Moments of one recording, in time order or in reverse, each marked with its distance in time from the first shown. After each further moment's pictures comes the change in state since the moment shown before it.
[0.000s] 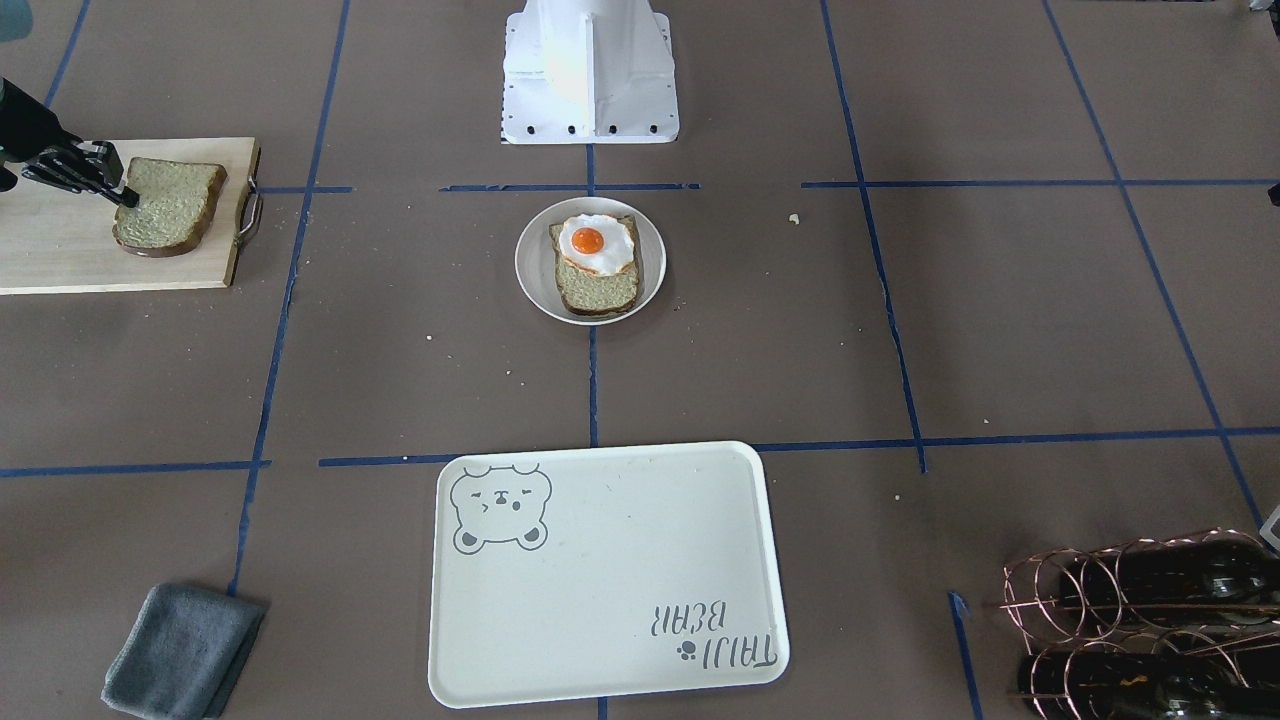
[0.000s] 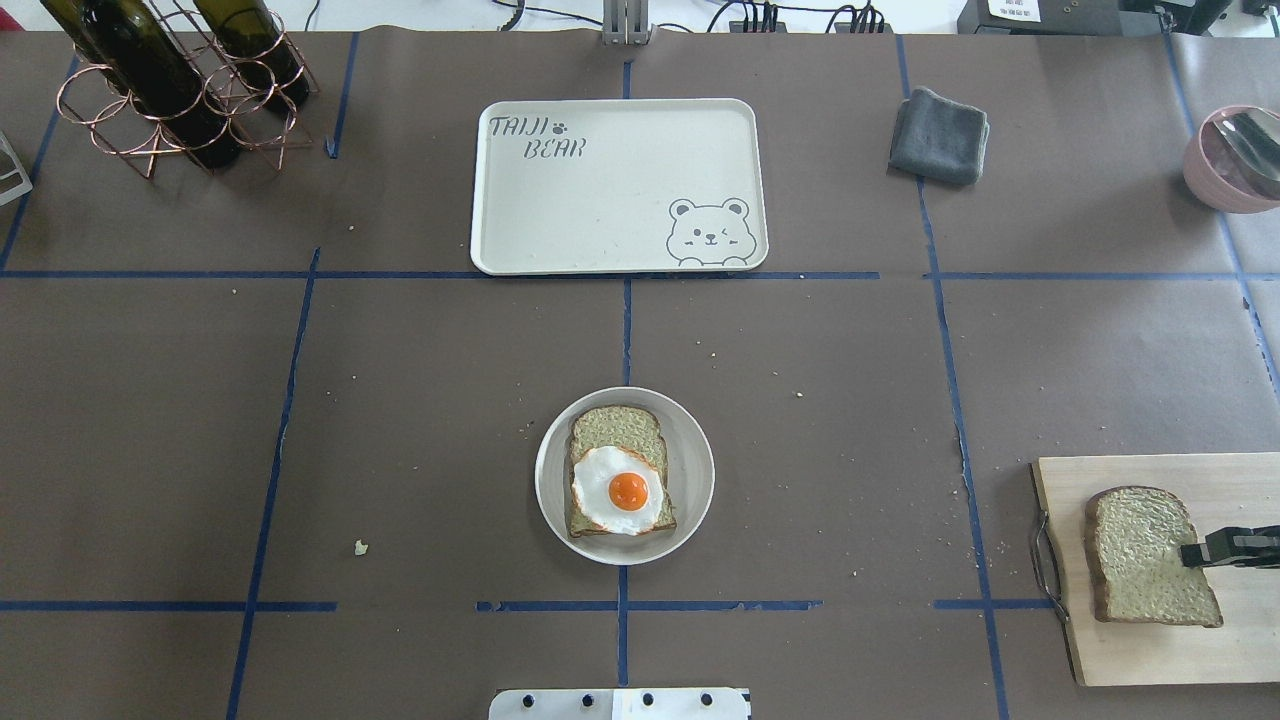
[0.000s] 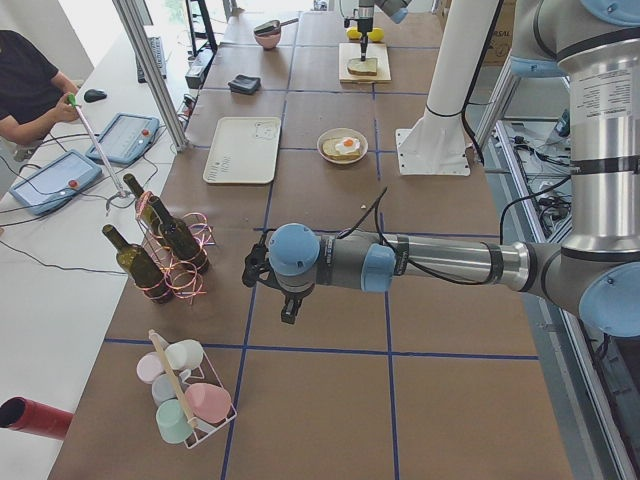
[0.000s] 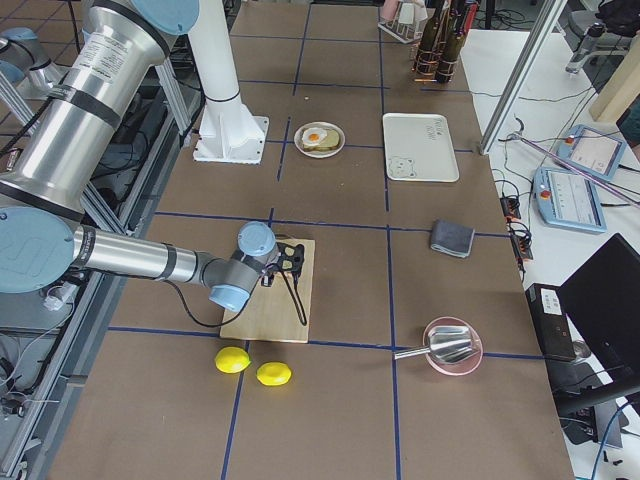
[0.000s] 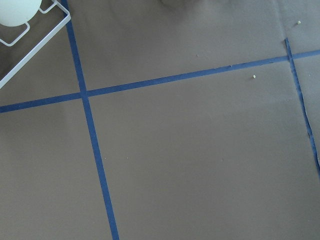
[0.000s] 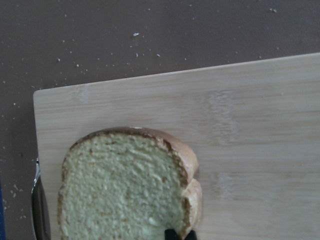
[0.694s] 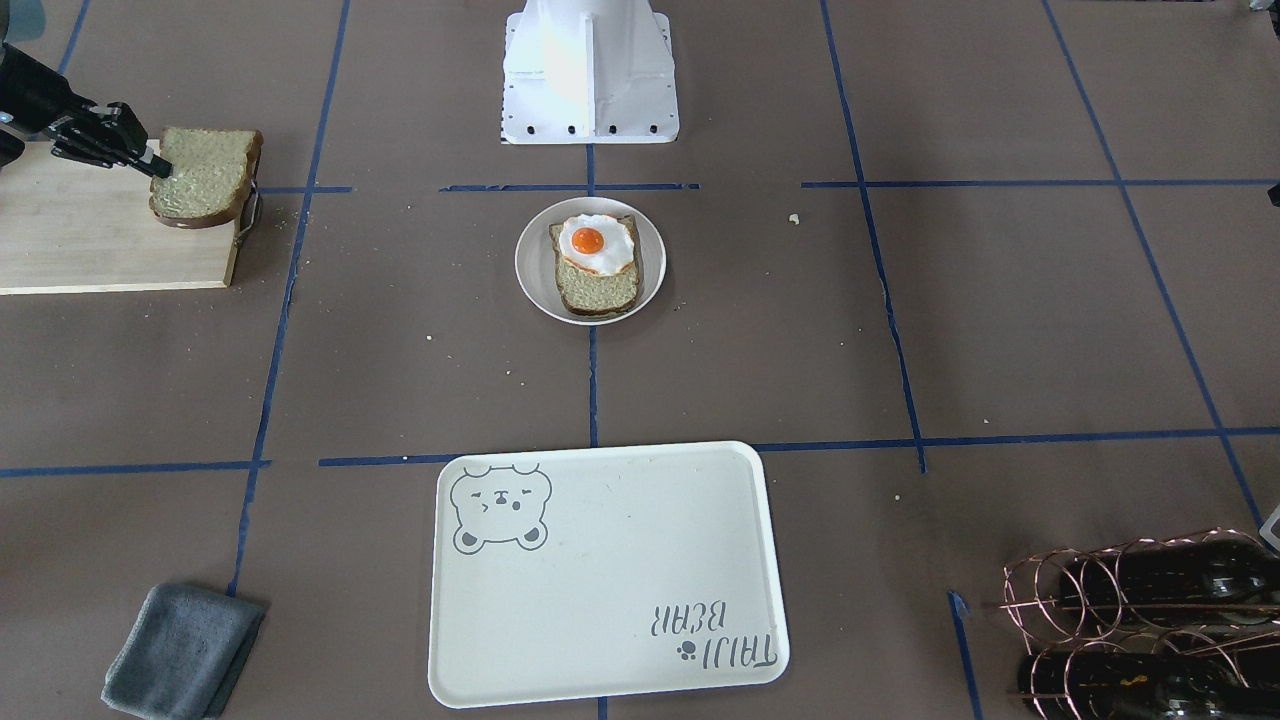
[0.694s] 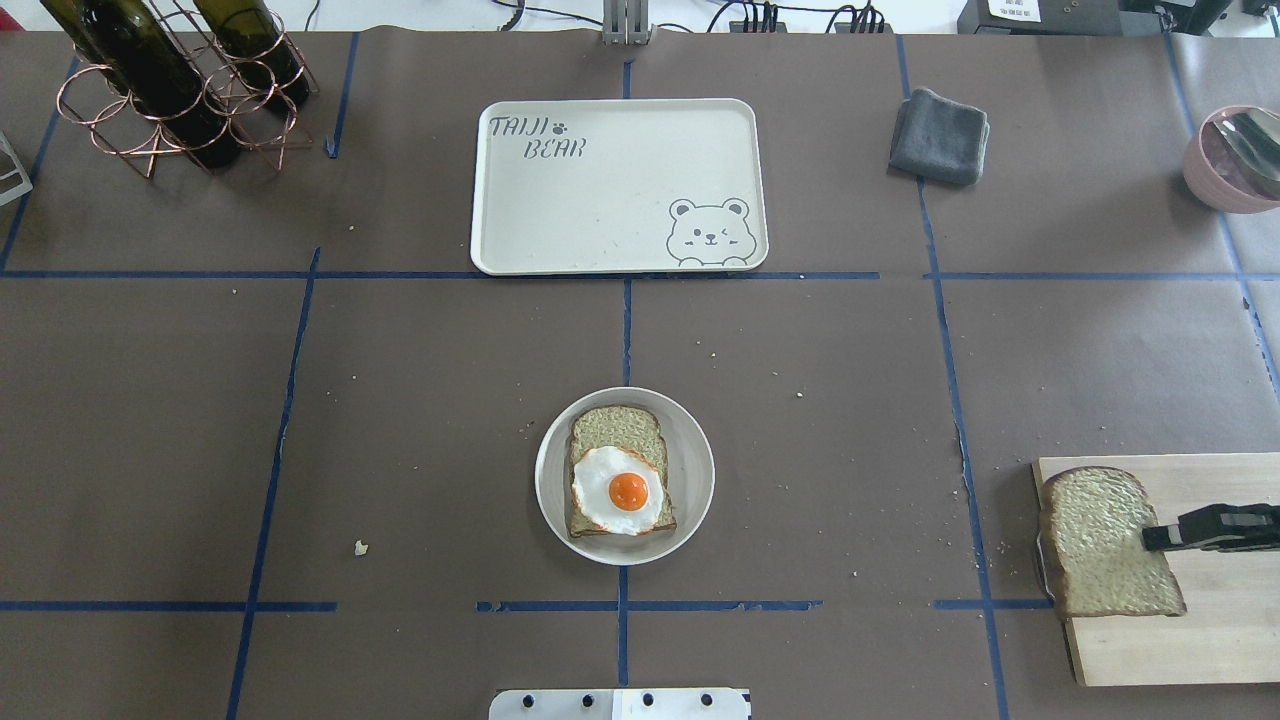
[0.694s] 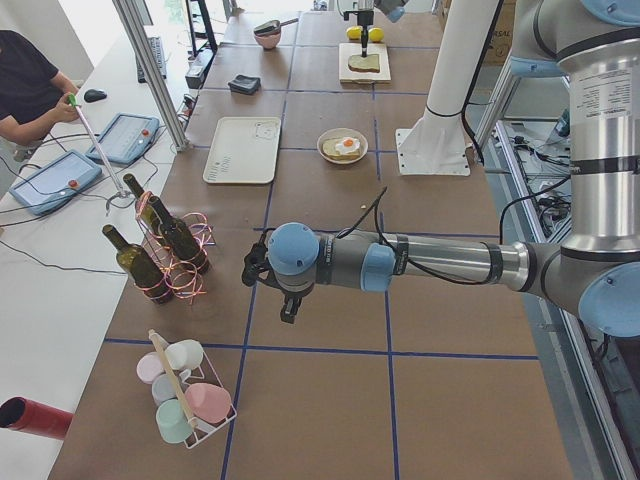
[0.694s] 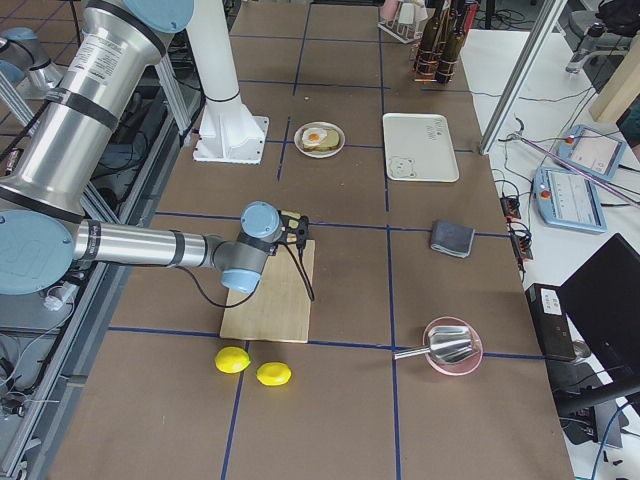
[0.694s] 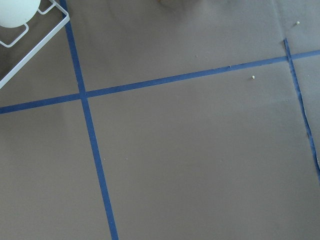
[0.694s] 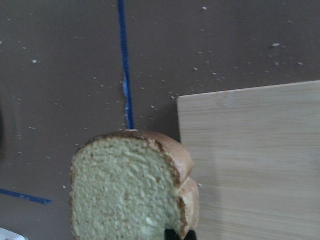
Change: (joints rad) left arm 0.000 -0.002 -0.001 0.000 -0.001 0.000; right arm 0.065 0.083 0.118 0.073 0.126 0.159
